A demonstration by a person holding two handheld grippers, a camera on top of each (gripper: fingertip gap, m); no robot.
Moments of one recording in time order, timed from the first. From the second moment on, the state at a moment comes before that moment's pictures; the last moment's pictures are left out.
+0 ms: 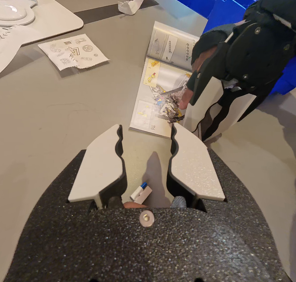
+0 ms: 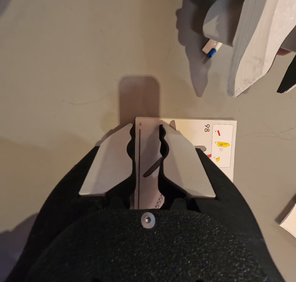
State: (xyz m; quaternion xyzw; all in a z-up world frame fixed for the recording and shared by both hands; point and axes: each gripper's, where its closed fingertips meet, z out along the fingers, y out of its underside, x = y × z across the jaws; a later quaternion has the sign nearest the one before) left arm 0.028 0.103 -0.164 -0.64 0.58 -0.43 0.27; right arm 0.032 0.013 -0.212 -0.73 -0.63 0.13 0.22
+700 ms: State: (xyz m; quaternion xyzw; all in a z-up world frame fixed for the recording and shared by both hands) left arm 0.028 0.098 -0.172 -0.64 0.59 -0.42 0.26; right arm 0.032 0.006 -0.211 -0.75 -0.60 0.20 0.20
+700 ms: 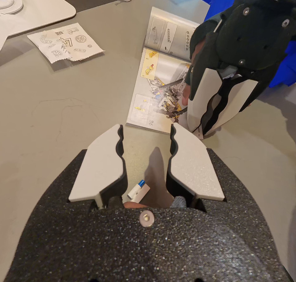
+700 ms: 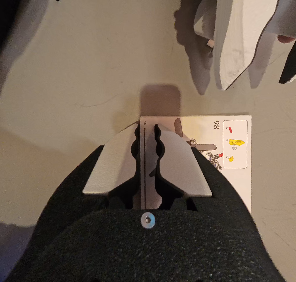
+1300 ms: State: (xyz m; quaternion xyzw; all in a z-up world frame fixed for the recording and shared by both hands) left arm 0.027 0.095 -0.172 -0.64 0.60 -0.41 0.25; right arm 0.031 0.002 -0.211 -0.76 -0.58 0.24 0.18
